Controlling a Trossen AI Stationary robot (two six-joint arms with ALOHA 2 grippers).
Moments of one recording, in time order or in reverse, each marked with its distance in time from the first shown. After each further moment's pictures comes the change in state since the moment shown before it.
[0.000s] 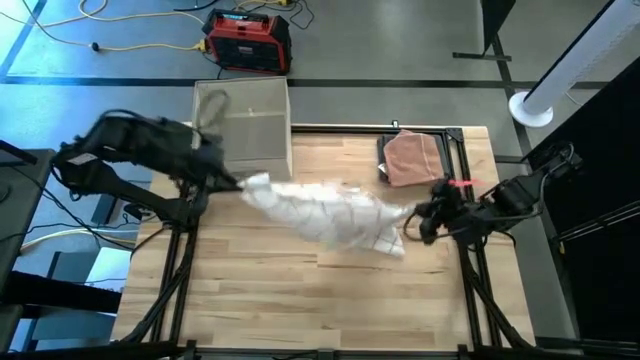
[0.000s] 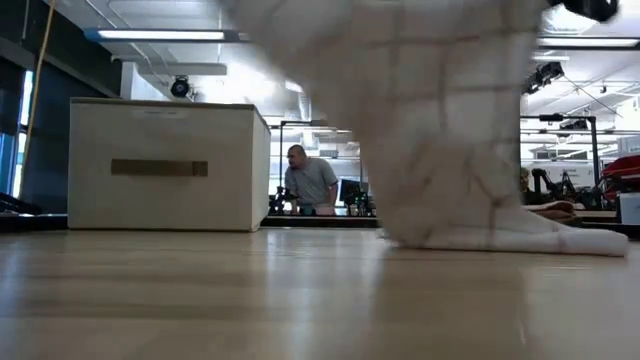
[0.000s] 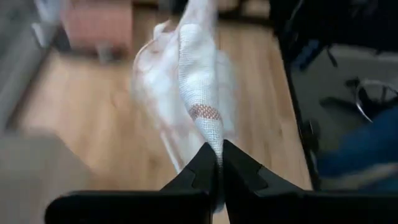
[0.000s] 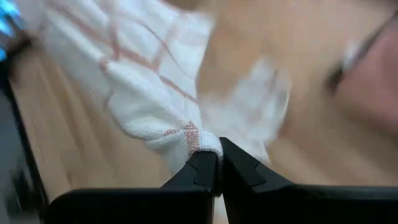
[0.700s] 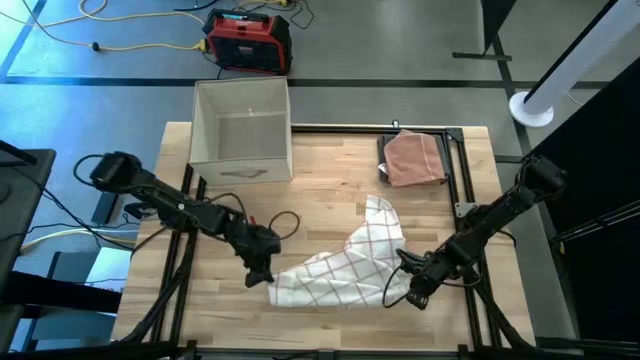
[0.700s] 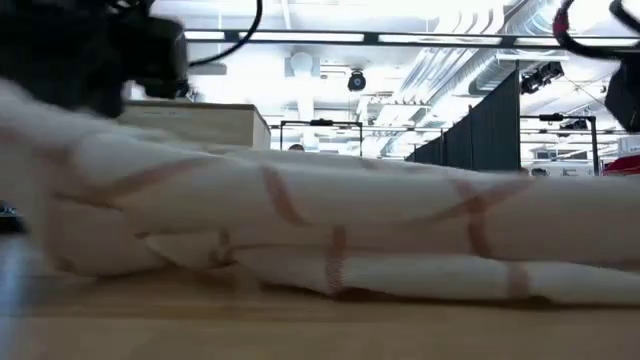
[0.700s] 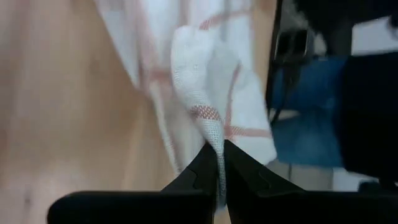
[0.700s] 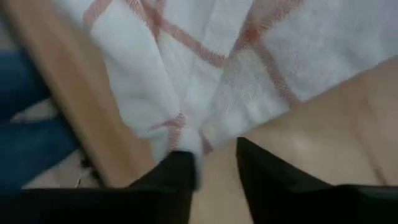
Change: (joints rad) left arm -0.255 0.231 -0.896 1.030 0.371 -0.603; right arm 0.111 0.310 -0.395 0.653 -0.717 0.049
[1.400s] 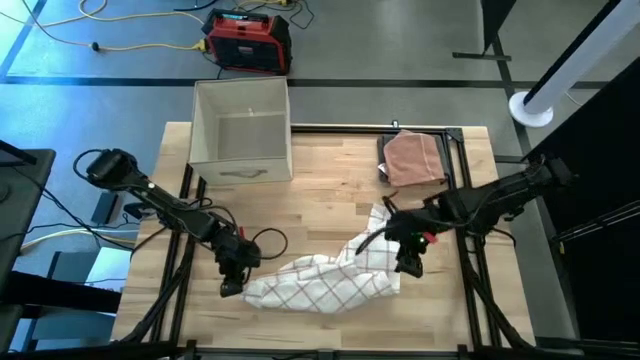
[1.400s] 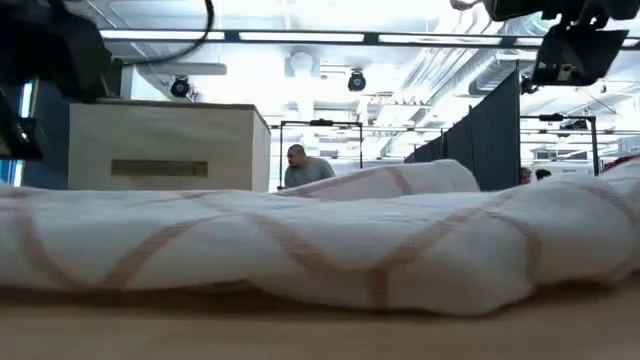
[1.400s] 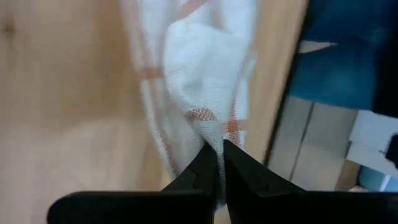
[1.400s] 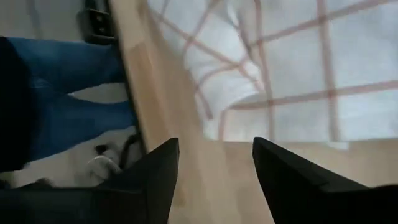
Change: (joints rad) left arm -0.132 -0.109 -0.006 -0.273 0.043 0.014; right arm -0.397 -0.100 0.347 -0.400 -0.176 -0.539
